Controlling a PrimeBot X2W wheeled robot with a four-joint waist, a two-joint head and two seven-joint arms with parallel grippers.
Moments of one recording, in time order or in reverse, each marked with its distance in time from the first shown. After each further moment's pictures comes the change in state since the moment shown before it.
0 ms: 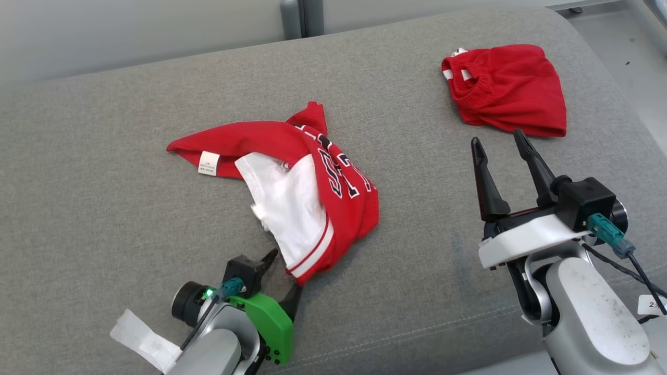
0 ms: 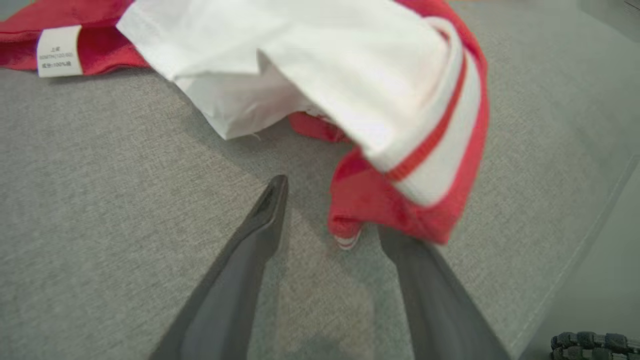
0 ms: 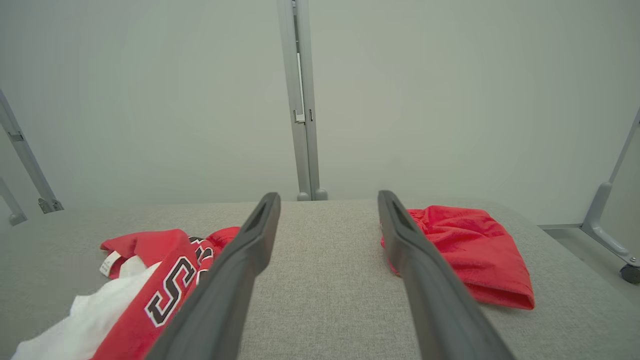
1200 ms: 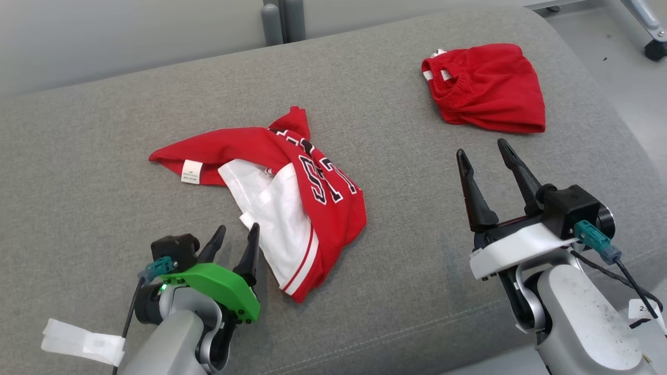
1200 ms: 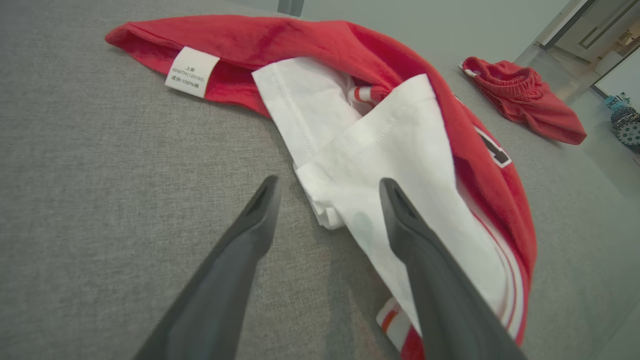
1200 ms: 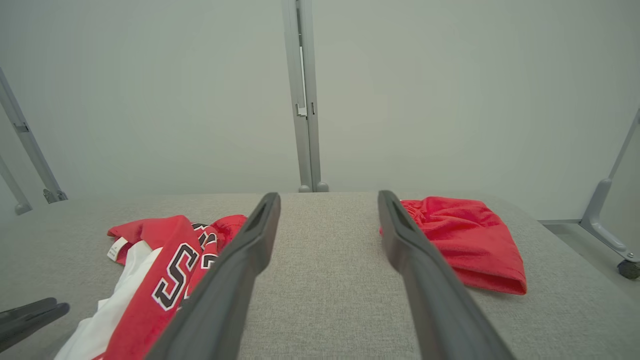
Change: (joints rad) left arm 0.031 -0.002 0.242 -0.062 -0.217 0.016 0.007; right arm 0.010 0.000 0.036 0.007 -0.001 0.011 -0.001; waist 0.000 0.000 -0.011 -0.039
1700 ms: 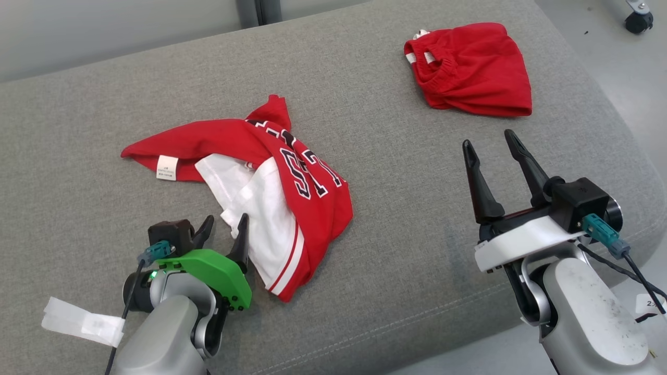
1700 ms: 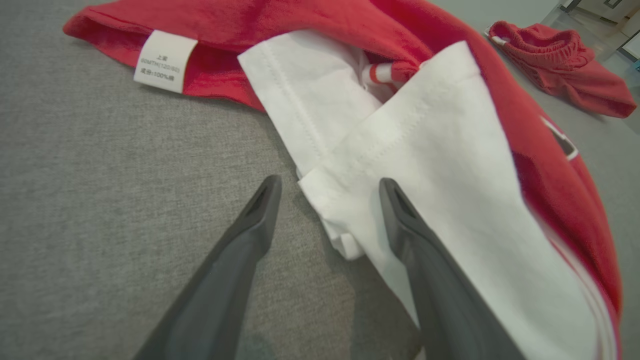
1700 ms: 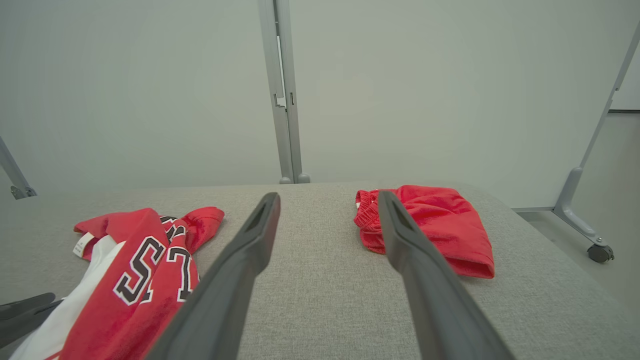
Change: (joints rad) left arm -0.091 0.000 -0.012 0.107 0.033 0.023 0.002; right arm -0.013 -0.009 -0.009 -0.016 -0.001 0.000 0.006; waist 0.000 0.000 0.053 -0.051
